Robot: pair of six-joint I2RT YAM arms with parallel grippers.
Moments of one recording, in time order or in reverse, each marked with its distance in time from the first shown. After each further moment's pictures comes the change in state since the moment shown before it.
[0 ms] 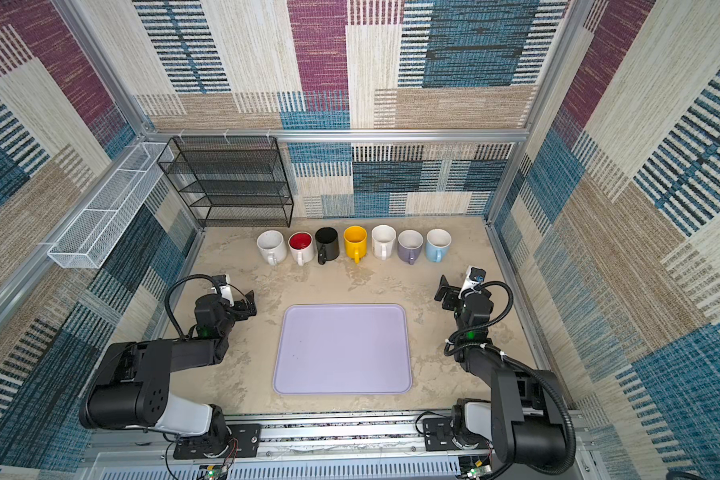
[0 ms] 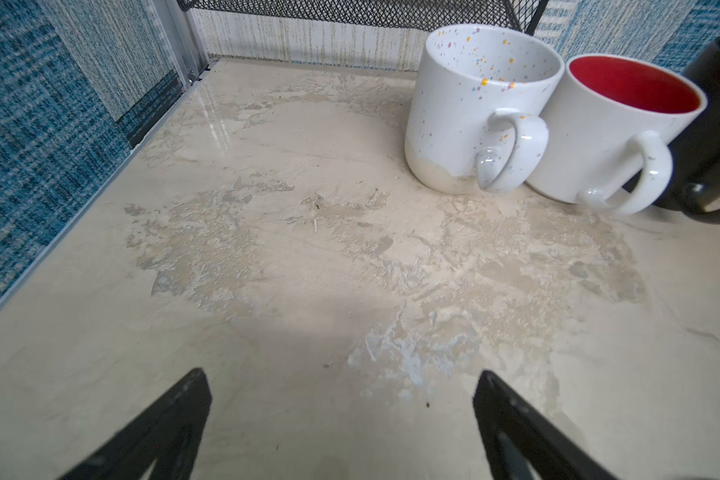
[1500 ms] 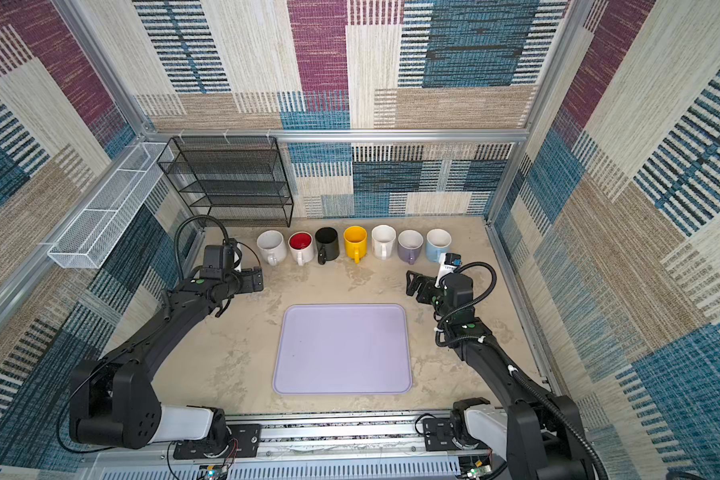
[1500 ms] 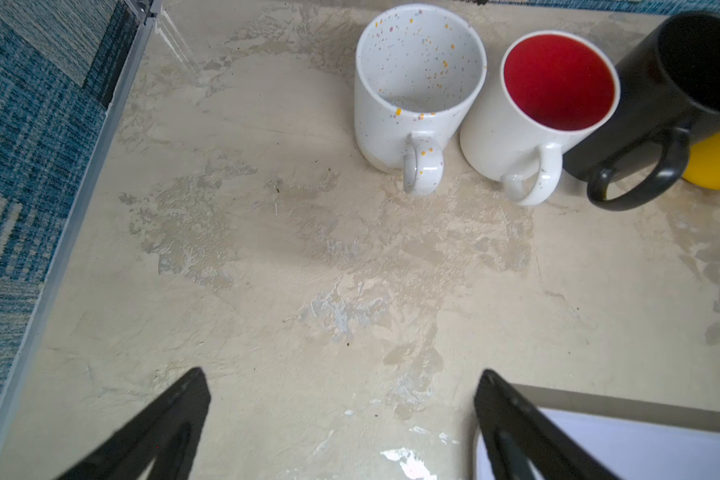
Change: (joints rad) left arm -0.164 -0.137 0.661 -1.173 -0.109 -0.108; right arm 0.192 -0.205 0.251 -0.593 -0.153 0.273
